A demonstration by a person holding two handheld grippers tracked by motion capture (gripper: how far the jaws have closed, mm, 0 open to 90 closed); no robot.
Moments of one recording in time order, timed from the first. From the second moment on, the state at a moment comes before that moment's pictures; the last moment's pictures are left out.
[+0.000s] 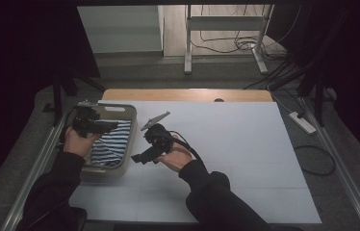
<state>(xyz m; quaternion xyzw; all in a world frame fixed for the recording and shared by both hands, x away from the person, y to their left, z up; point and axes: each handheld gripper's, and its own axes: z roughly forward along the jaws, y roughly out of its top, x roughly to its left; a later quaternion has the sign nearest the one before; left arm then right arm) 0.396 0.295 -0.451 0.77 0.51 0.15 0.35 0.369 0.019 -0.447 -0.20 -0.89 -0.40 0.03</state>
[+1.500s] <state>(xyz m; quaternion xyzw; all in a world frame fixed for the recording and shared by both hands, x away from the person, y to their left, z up) 0.359 0.262 -0.451 0.79 0.46 0.17 0.37 0.358 -0.040 -0.447 -0.21 -0.88 -0.42 -0.03</state>
